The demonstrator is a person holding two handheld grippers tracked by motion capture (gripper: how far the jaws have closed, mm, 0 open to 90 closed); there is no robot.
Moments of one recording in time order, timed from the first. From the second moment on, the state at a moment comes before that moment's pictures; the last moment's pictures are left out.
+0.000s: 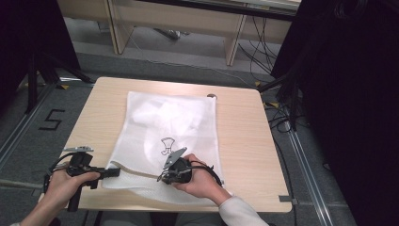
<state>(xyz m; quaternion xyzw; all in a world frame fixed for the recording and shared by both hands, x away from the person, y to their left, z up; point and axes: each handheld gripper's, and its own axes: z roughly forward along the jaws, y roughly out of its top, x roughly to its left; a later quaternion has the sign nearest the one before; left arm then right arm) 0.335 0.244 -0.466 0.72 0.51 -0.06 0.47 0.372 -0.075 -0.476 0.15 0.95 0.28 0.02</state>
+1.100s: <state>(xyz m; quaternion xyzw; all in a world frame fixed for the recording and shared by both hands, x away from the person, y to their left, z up) 0.336 0.246 -0.467 0.73 0.50 -0.06 0.47 0.374 -0.094 -0.476 0.15 0.95 0.28 0.03</state>
